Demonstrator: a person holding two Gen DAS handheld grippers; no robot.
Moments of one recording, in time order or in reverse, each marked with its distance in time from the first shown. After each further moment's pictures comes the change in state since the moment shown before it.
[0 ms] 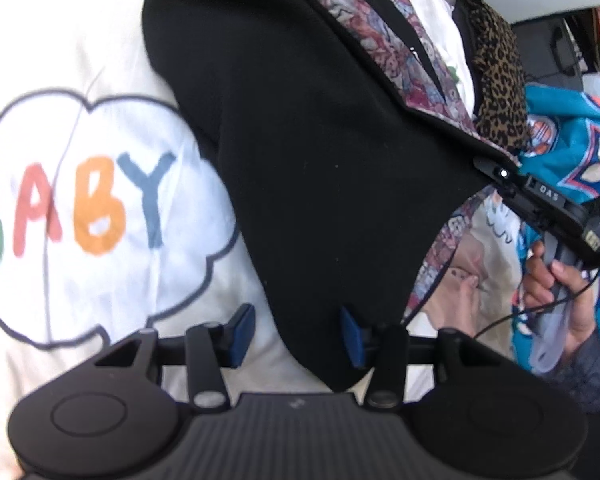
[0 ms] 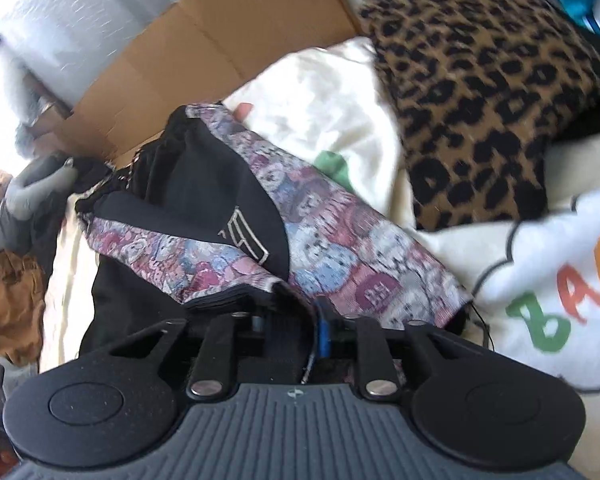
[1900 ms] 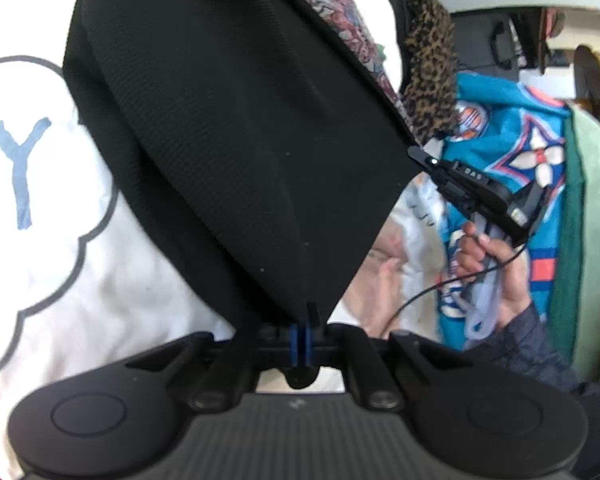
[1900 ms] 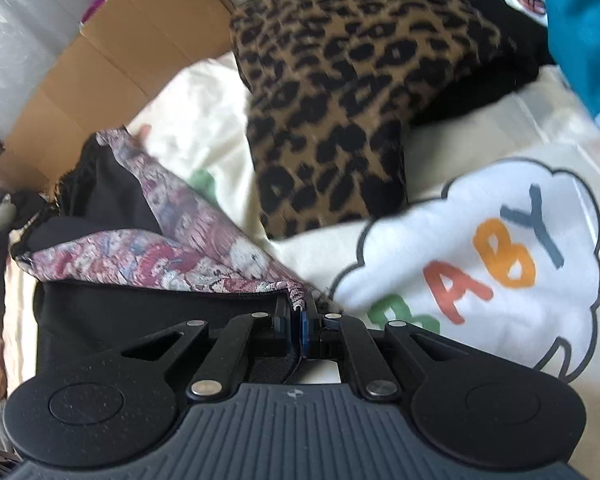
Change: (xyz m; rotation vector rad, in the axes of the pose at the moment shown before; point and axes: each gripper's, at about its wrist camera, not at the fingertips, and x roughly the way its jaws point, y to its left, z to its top) left arm 0.057 -0.046 -0.003 0.059 0.070 -0.210; right arm -0.010 -0.072 0.004 0.163 0.021 -0.156
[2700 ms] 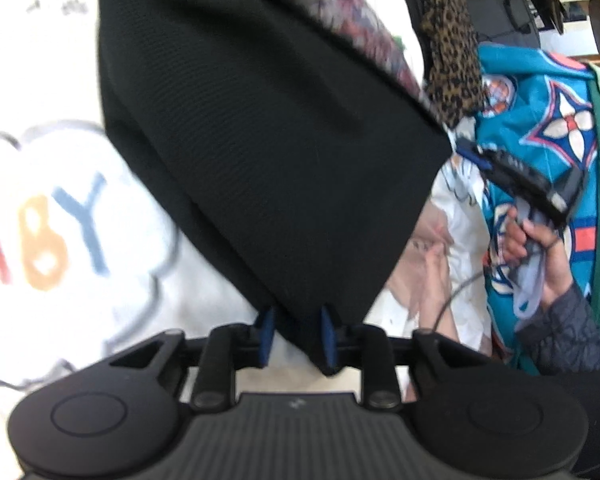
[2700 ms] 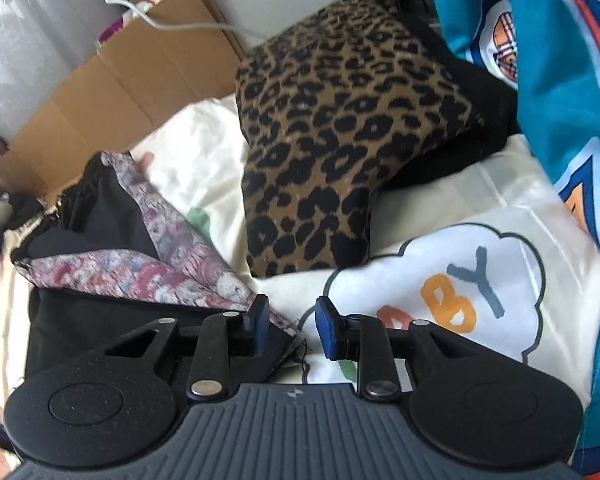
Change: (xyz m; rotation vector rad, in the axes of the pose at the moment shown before) left arm -0.041 -0.003 0.021 0.113 0.011 0.167; right arm -0.046 -0.004 0.010 -0.088 -0.121 -0.040
